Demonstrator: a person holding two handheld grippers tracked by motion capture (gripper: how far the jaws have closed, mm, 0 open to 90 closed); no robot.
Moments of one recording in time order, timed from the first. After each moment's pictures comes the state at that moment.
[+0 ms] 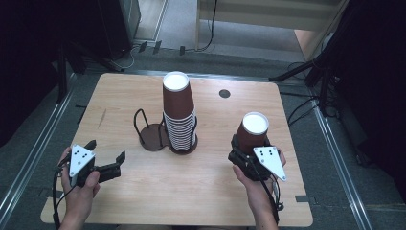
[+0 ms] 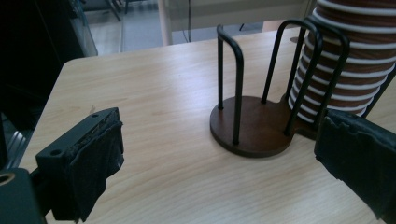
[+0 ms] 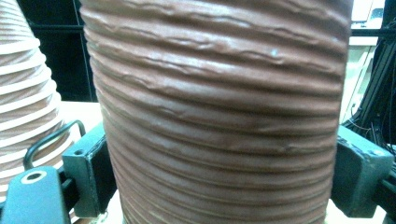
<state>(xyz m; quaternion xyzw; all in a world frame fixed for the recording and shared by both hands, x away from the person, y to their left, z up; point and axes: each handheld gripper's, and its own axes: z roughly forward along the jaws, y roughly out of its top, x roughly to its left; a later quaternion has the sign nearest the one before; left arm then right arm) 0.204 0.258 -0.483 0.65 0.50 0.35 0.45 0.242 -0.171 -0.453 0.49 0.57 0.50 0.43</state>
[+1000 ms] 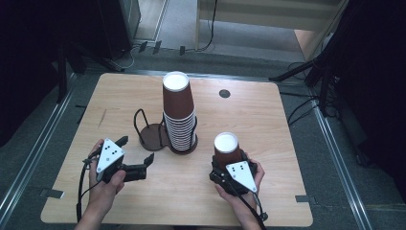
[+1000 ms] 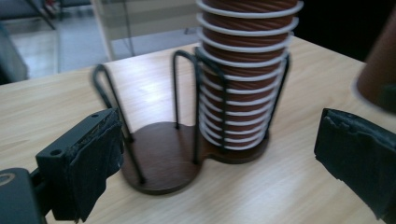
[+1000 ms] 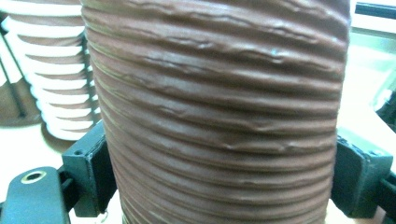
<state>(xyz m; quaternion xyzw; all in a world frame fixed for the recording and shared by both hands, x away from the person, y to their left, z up) 0.213 0.194 -0.461 0.70 0.43 0.29 0.49 0.223 -0.132 -0.512 0.45 0.65 0.45 0.41</state>
